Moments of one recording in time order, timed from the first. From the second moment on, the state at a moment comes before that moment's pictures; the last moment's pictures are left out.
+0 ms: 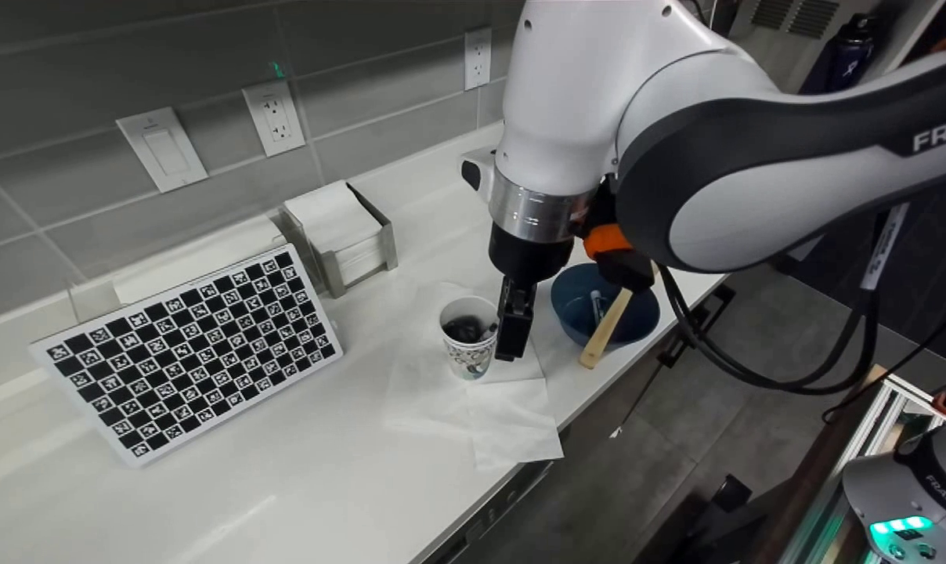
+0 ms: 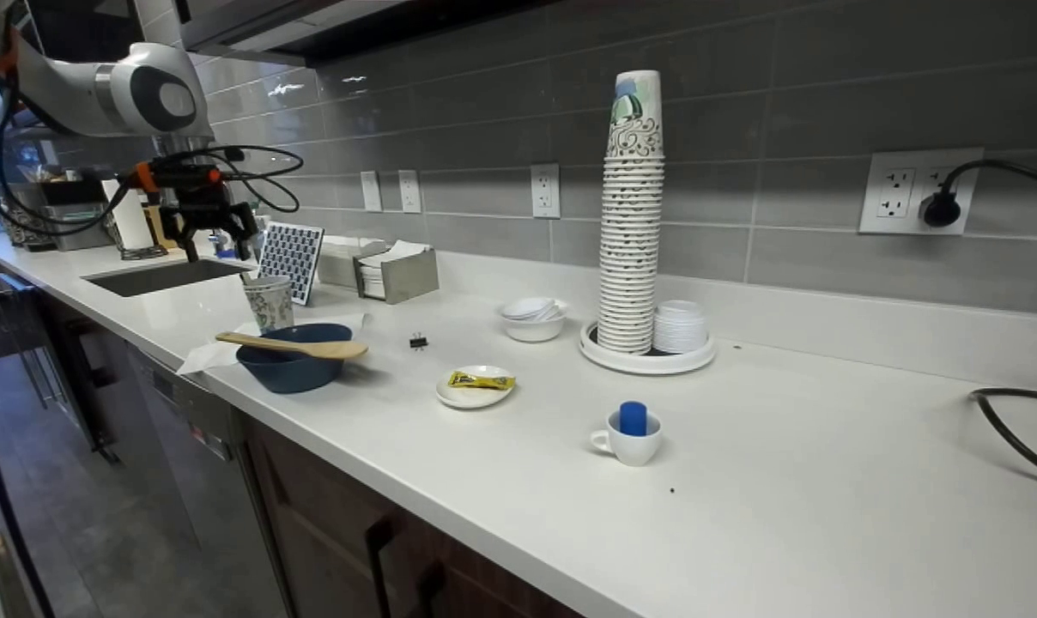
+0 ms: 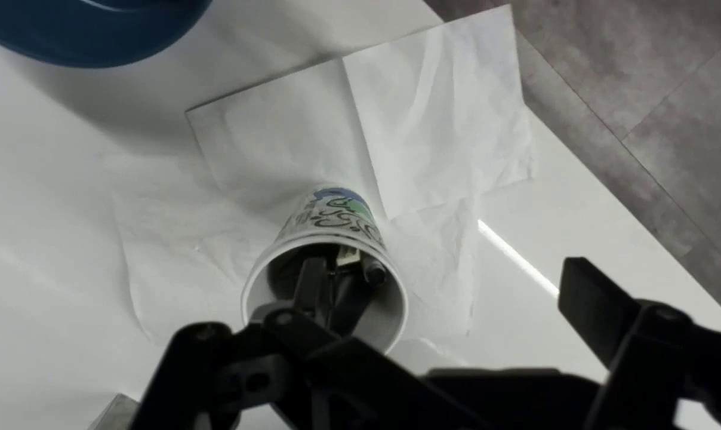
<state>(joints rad) 0.34 0.11 0.33 -2.00 -0.05 2.18 -0.03</state>
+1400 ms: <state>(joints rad) 0.37 0.23 0.33 -1.95 -0.24 2.23 -0.16</state>
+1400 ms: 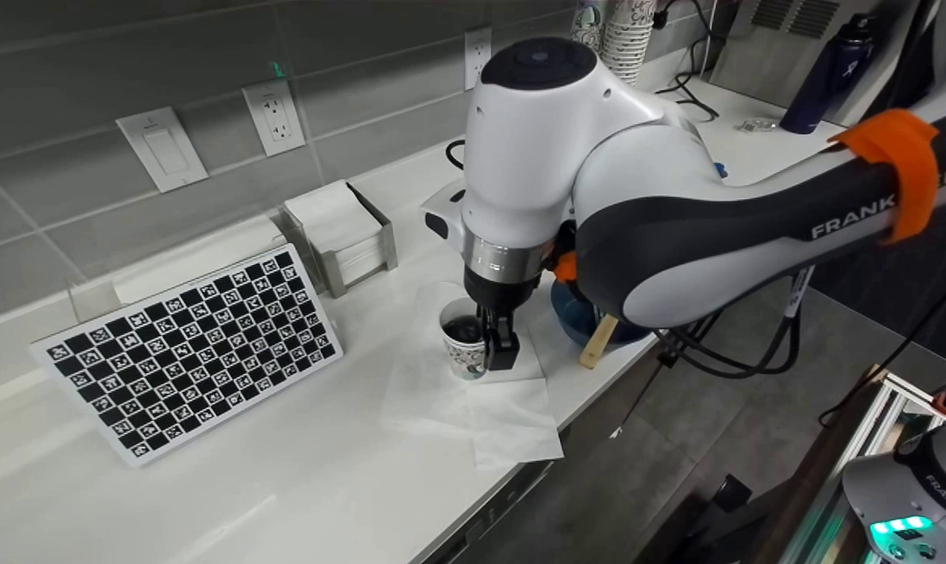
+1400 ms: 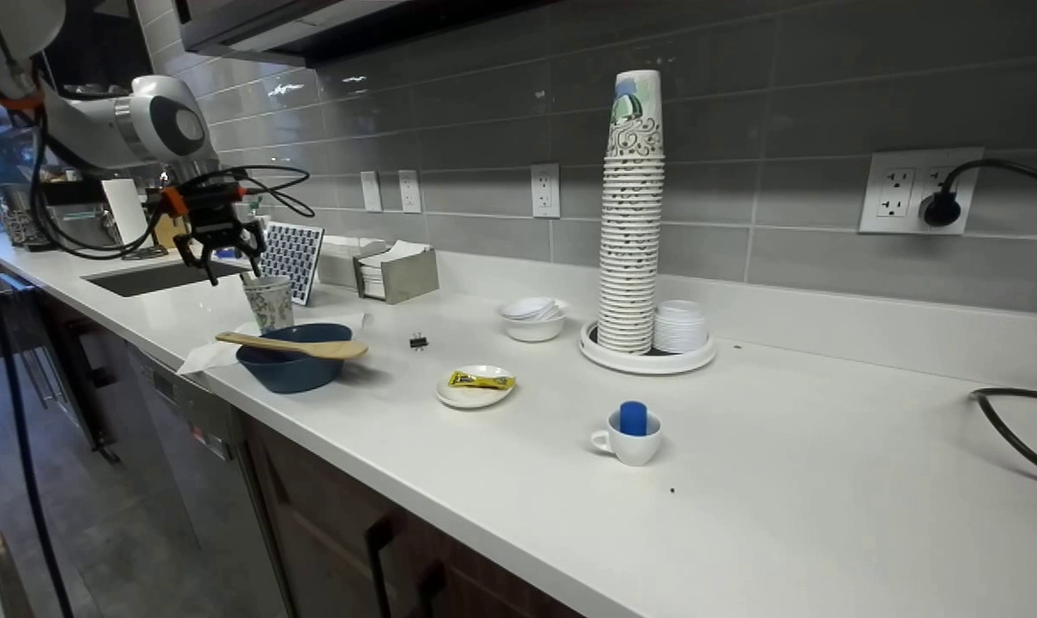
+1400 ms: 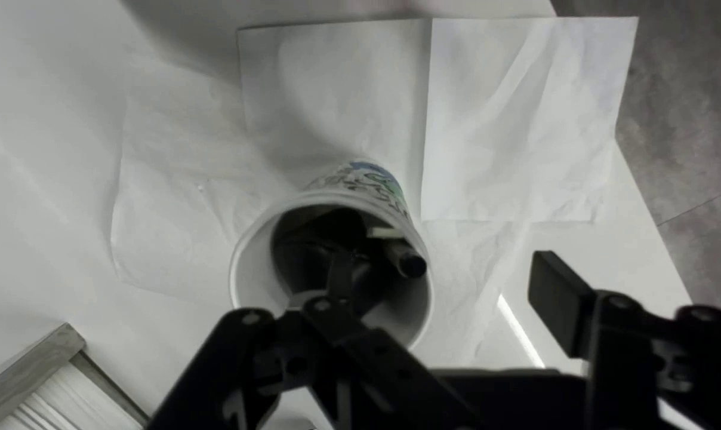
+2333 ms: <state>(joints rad) 0.37 0.23 0.32 -1.94 -0.27 2.27 -0.16</state>
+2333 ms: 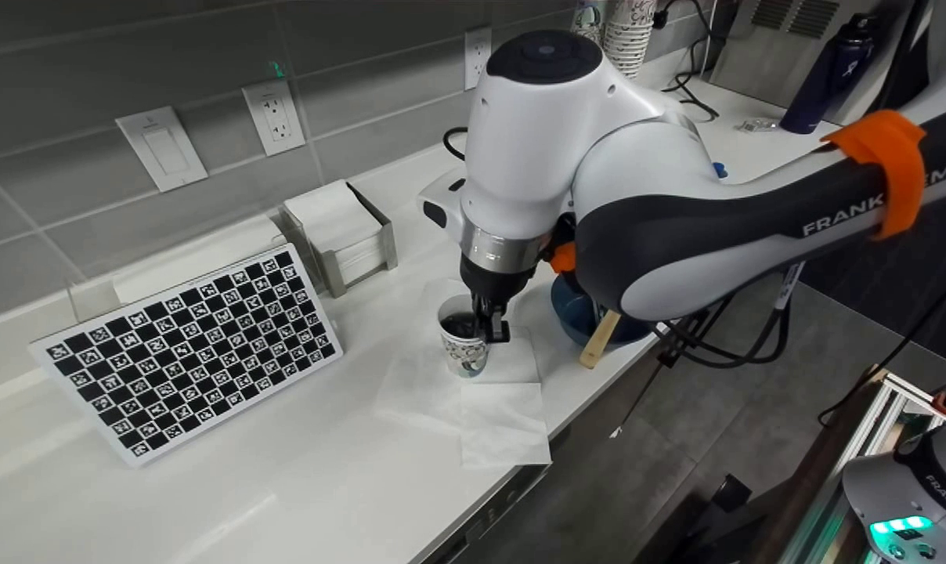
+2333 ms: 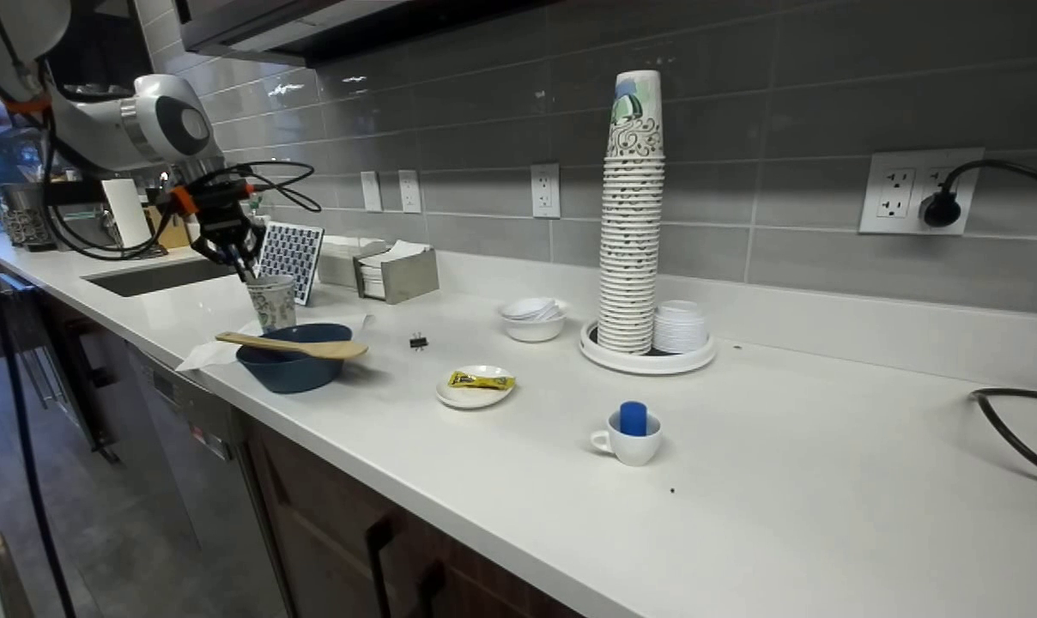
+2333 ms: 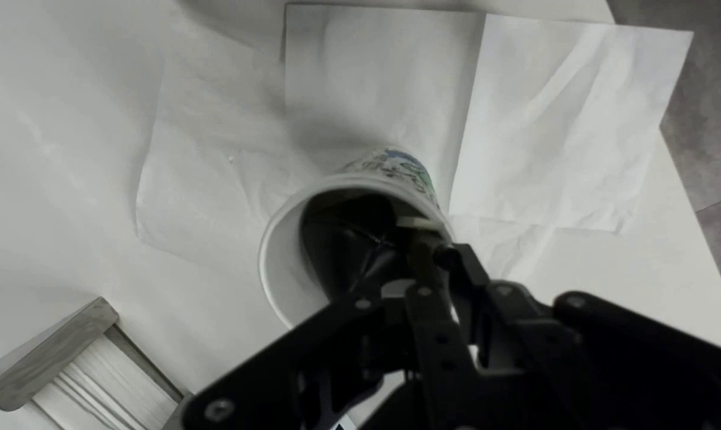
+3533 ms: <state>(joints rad) 0.31 -0.12 0.27 -2.01 -0.21 2.13 -0.26</state>
